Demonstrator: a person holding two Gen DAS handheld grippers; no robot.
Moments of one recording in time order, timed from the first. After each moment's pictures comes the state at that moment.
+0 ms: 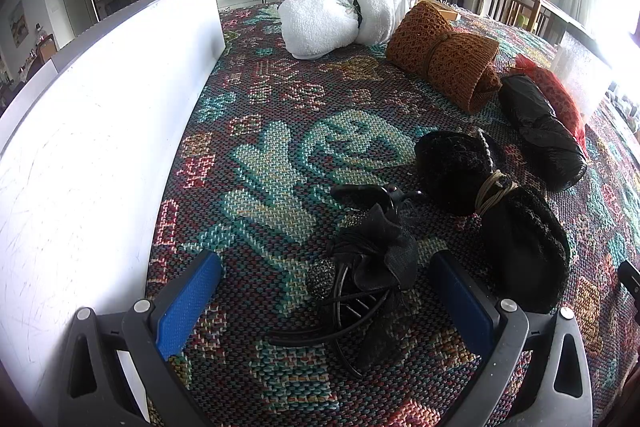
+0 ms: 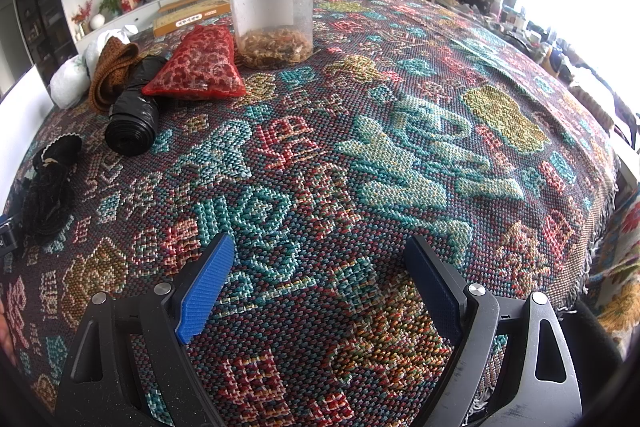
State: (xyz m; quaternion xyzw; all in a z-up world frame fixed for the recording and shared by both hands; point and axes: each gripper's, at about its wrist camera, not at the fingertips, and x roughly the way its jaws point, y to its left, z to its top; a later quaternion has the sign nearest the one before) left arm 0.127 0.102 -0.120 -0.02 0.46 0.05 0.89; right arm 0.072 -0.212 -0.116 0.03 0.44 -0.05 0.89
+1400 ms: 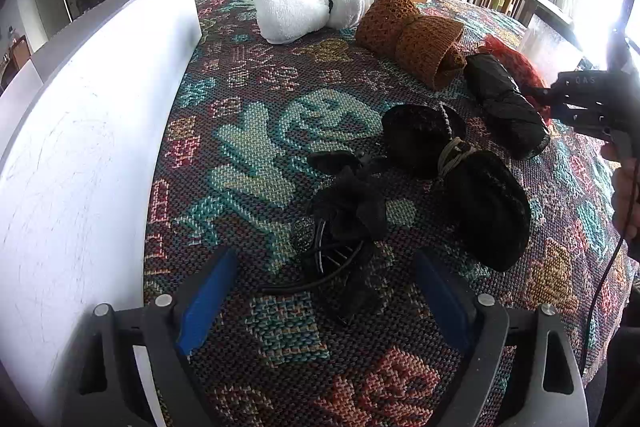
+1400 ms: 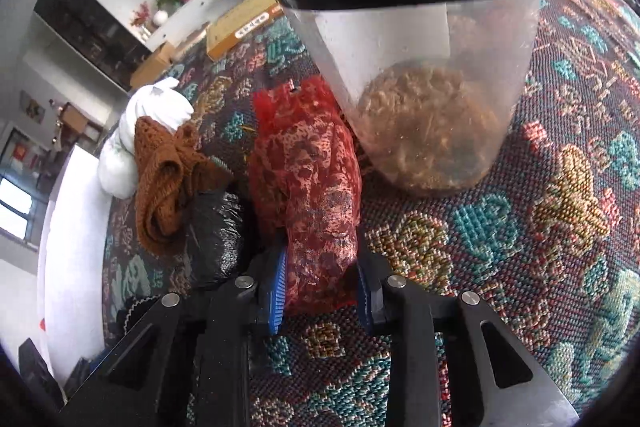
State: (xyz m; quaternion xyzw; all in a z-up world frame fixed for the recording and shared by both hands) left arm 0.113 0.103 -0.109 -0.03 0.49 -0.01 0.87; right arm 0.247 -0.191 -0.103 0.15 0.52 0.14 0.83
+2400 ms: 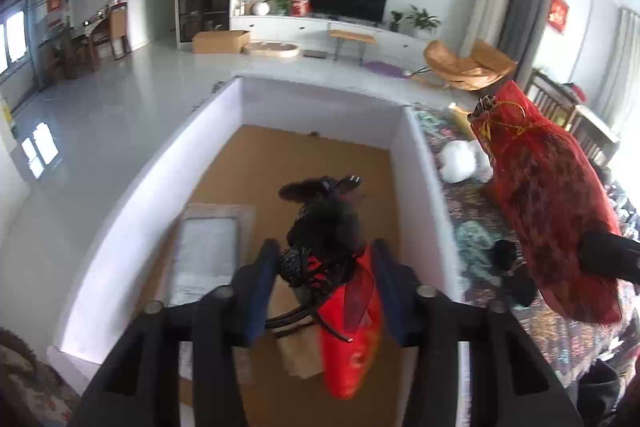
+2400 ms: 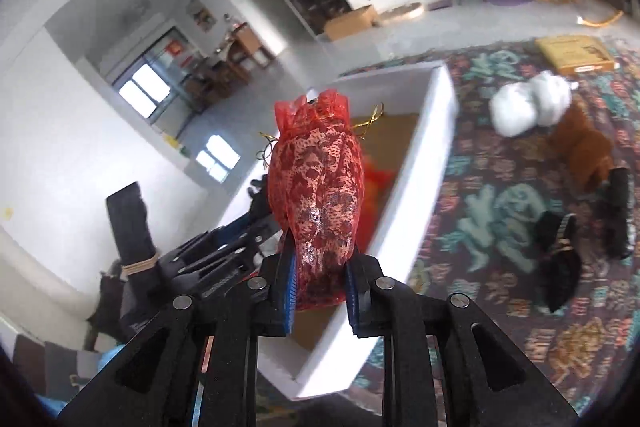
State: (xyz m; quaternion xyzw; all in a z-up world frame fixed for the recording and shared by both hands) left arm -0.018 0.307 0.031 -0.12 0.38 0.15 0.91; right arm 0.040 0.097 0.057 0.11 0.46 0.48 0.74
